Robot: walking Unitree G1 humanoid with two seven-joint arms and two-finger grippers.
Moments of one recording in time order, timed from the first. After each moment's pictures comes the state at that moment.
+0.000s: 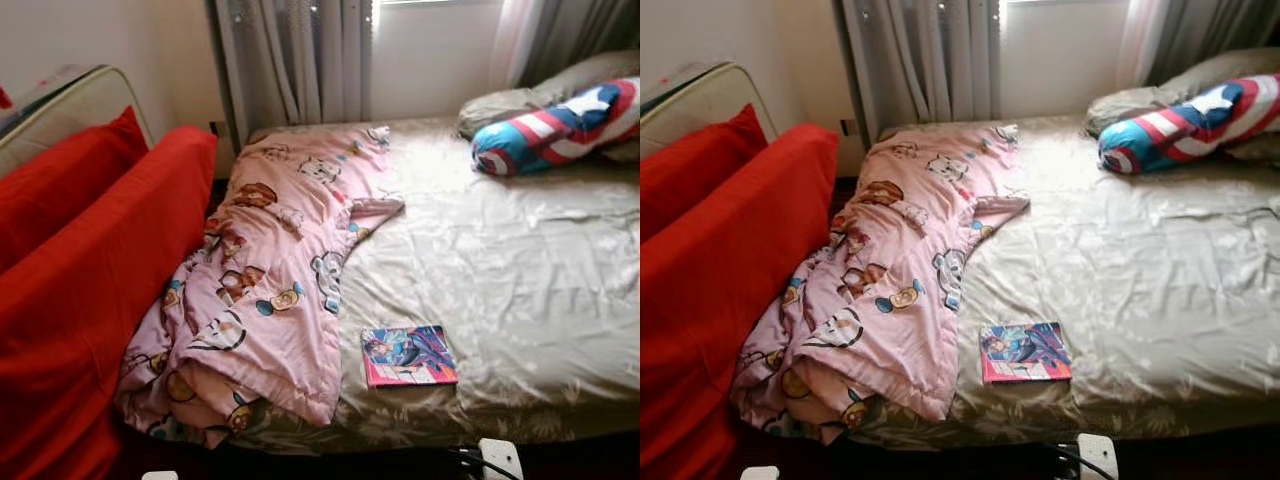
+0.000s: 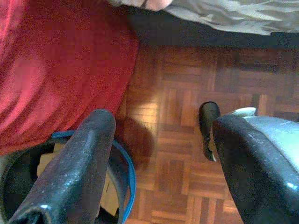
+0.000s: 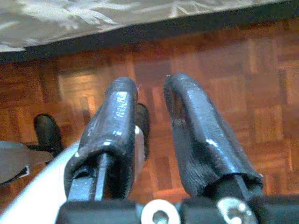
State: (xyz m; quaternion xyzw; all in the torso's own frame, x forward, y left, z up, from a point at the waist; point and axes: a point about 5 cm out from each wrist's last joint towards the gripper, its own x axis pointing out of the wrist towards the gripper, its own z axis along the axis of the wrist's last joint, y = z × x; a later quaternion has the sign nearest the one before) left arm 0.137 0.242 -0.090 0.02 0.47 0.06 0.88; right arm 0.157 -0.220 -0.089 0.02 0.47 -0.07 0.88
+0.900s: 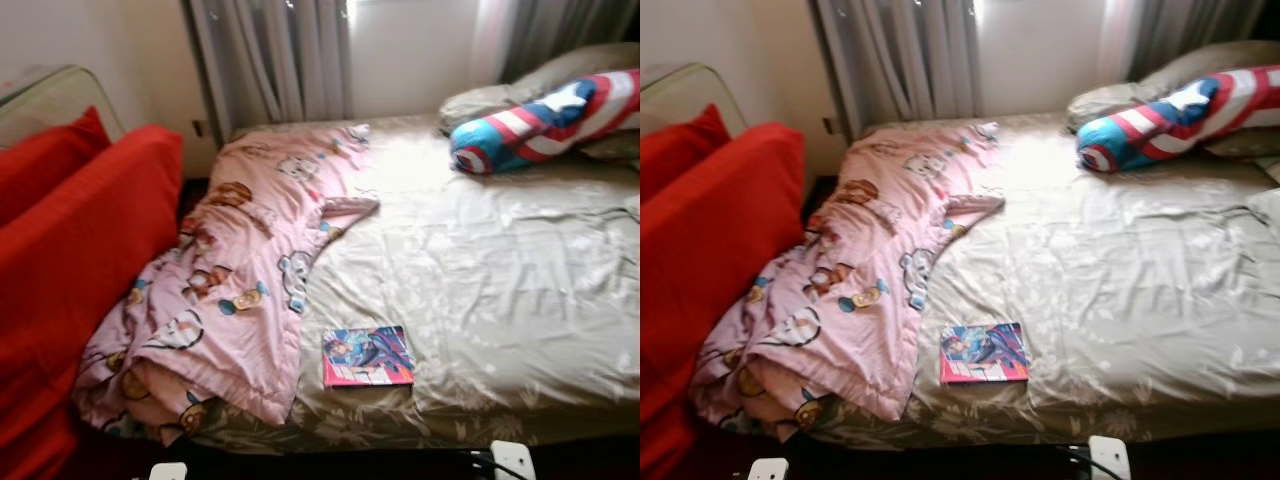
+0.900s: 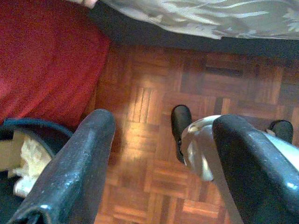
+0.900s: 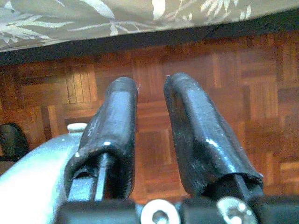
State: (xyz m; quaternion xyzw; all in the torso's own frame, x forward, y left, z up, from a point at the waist) left arm 0.144 0.234 -0.090 0.02 0.47 0.06 0.88; right arm 0.158 -0.232 -0.086 0.02 0.47 -0.08 0.88
